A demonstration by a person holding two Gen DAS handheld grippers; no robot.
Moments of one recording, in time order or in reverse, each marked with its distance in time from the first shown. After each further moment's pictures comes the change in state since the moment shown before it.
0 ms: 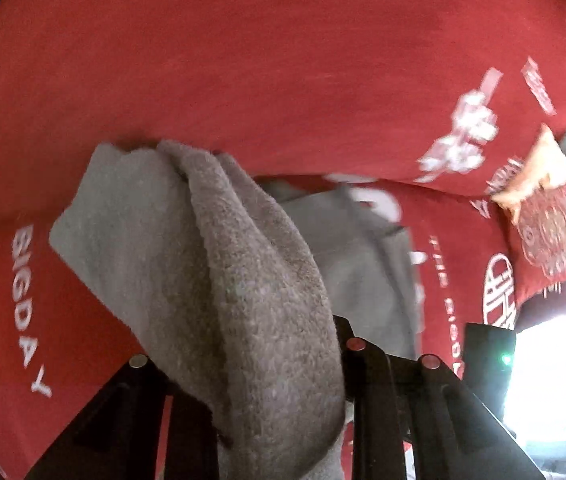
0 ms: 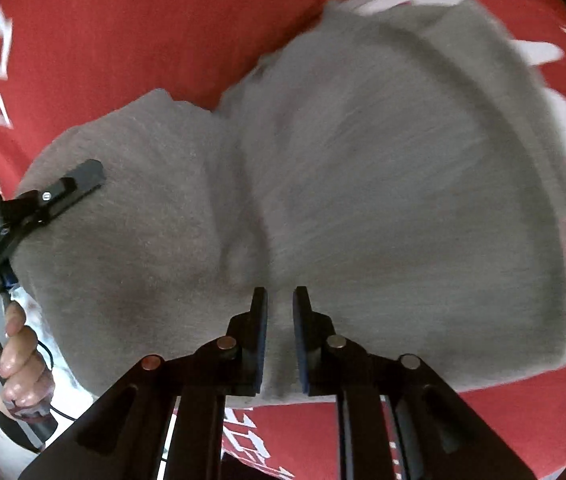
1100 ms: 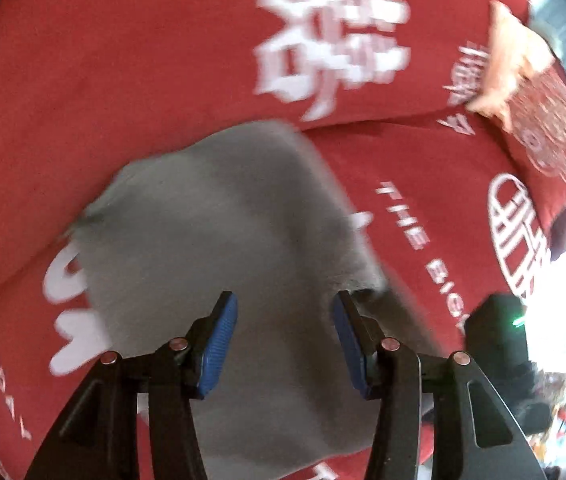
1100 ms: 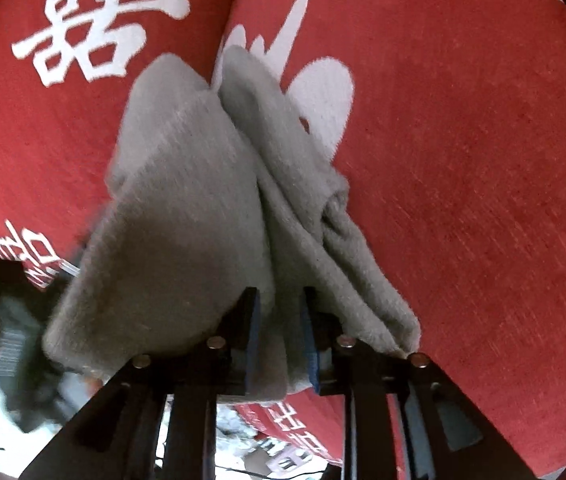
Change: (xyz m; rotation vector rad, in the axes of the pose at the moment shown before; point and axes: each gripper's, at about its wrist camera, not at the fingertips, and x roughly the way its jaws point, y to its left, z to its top) left arm 0.083 -0.148 -0.005 0.256 0.051 0.128; right arm -0.078 -0.178 -0.015 0.455 -0.113 0.358
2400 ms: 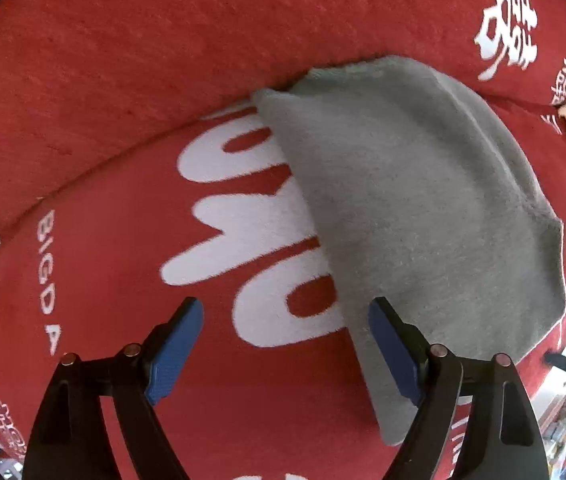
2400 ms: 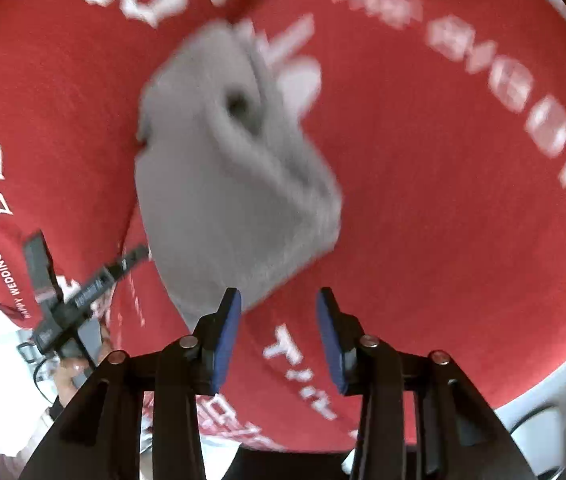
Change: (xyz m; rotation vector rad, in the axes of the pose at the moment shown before) left arm 0.003 0.135 -0.085 -0.126 0.064 0.166; right arm -0.069 0.058 -0.096 -0.252 -0.088 -0.408
